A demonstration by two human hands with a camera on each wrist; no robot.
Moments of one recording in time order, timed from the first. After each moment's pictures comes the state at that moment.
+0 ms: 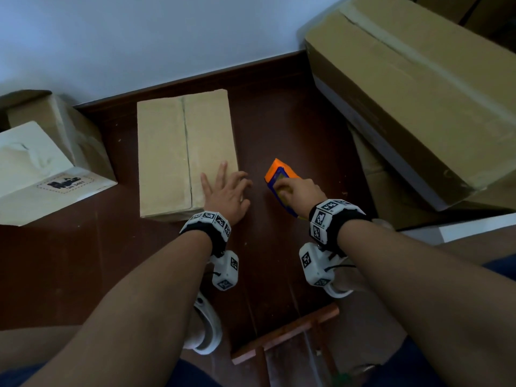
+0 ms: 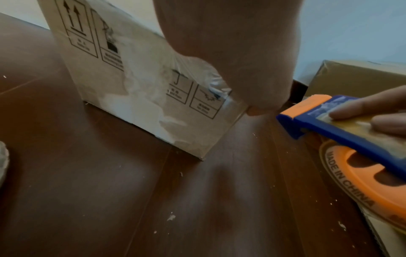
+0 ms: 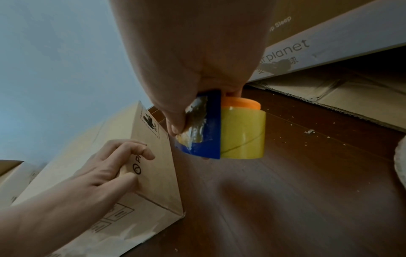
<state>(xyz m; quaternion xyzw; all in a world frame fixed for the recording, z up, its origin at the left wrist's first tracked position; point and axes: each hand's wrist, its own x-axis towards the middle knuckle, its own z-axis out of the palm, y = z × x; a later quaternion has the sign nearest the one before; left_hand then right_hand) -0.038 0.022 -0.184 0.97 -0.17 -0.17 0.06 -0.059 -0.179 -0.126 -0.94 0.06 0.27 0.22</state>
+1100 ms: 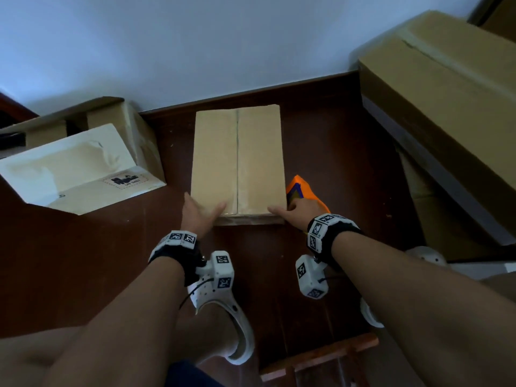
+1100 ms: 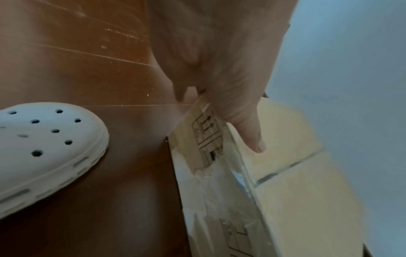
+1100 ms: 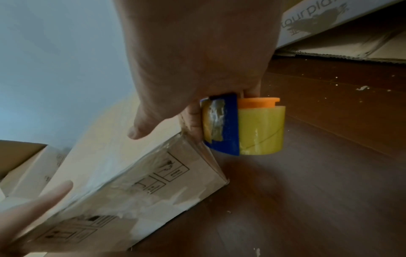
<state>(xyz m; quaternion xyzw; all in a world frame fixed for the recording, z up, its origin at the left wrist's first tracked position) -0.050 0.178 -0.179 0.87 0.27 -0.17 0.38 -0.041 -0.090 -0.154 -0.91 0.07 0.34 0.22</state>
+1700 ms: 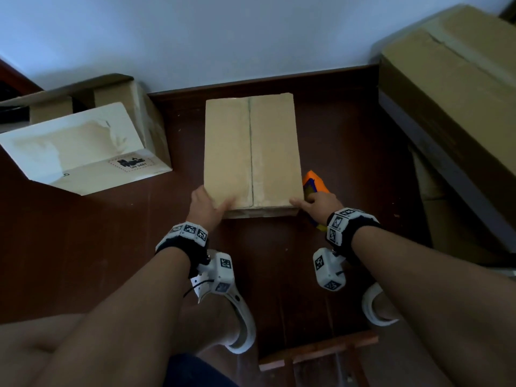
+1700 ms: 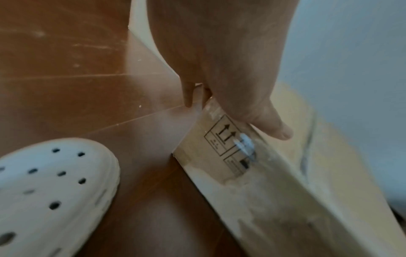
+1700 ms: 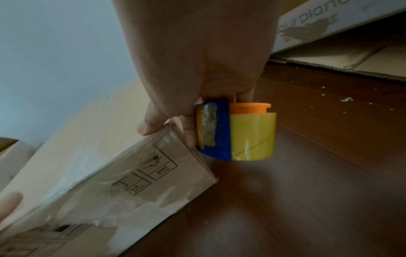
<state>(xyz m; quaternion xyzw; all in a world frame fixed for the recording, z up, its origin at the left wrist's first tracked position) -0.060 0.179 -0.187 0.91 0.19 -0.14 0.34 -0.035 -0.105 -0.167 -0.91 0.05 0.34 0.22</state>
